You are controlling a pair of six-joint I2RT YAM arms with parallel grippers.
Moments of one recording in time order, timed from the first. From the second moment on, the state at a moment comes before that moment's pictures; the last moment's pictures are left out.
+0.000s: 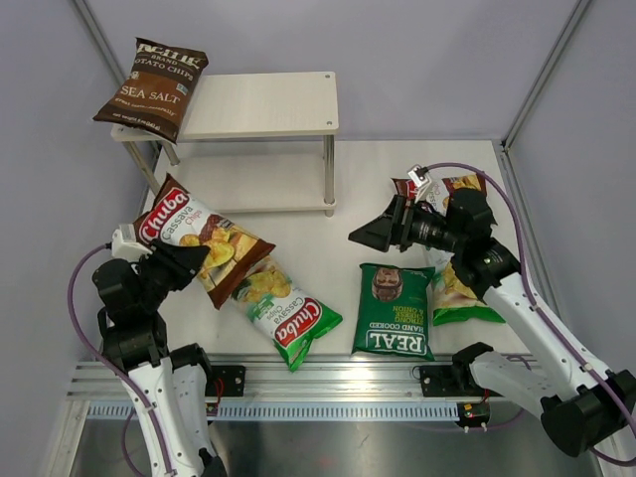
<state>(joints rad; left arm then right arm) 0.39 0.42 0.77 -0.69 0.50 -0.72 0.44 0.96 0.93 -0.15 -0.66 0.72</state>
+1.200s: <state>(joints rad) -0.51 0.81 0.70 0.00 0.90 -0.63 0.54 1.13 1.03 -0.02 -0.81 0.84</state>
